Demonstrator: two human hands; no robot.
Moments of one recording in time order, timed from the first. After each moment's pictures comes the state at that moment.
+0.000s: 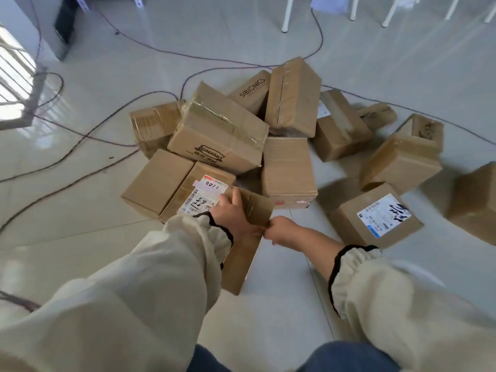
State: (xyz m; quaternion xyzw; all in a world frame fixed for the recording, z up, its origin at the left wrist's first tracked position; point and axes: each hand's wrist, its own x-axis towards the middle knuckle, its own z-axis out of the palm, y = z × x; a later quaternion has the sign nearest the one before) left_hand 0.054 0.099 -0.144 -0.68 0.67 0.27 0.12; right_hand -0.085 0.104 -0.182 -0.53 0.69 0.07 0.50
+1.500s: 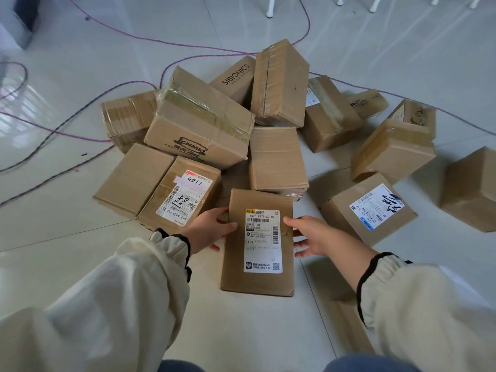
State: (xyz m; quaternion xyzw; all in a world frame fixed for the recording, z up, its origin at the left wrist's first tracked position) left_hand 0.078 0.099 -0.200 -0.66 0.47 0.58 -0.03; right_hand -0.164 0.112 -0.207 -0.19 0.72 -0.10 0.66
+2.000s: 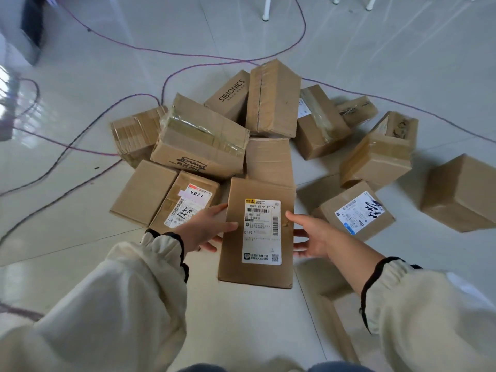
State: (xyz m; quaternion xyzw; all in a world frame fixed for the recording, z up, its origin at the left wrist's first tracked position) left_hand 0.075 0.084 -0.107 -0.65 0.42 0.63 0.00; right_hand -0.174 0.109 -0.126 -0.12 0.69 -0.14 0.70
